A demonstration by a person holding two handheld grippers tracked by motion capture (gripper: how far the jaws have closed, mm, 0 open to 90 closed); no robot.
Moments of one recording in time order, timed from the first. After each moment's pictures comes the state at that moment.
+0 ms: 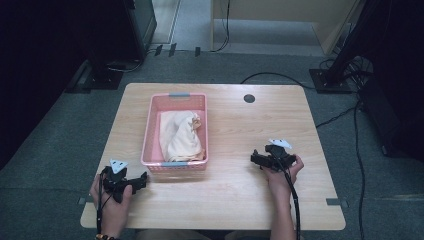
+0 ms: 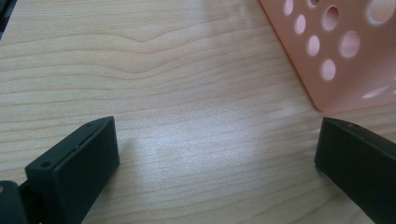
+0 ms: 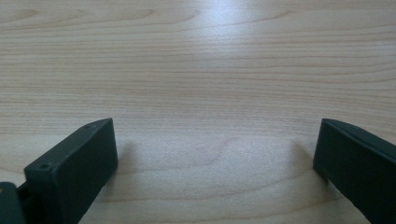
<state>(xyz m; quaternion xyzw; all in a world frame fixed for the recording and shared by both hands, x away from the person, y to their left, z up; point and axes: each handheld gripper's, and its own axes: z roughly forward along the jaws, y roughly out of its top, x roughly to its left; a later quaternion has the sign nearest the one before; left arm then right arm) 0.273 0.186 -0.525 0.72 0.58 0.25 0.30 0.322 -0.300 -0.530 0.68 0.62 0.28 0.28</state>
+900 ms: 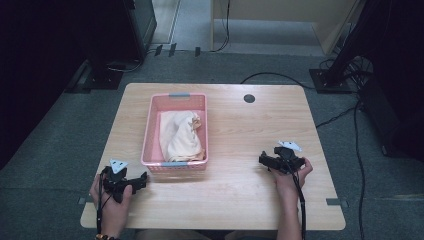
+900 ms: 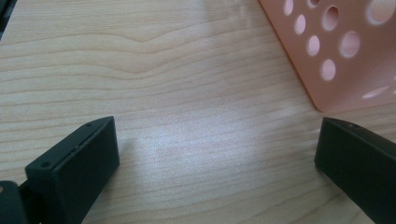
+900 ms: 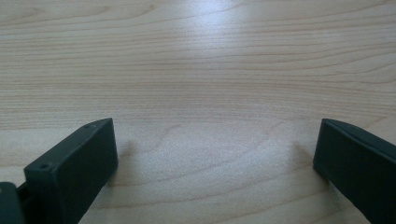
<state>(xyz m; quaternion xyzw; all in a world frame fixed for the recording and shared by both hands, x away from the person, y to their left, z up) 0.273 0.186 -0.525 0.72 0.58 0.25 0.30 0.313 -0.324 -0.531 0.69 0.60 0.27 0.29</state>
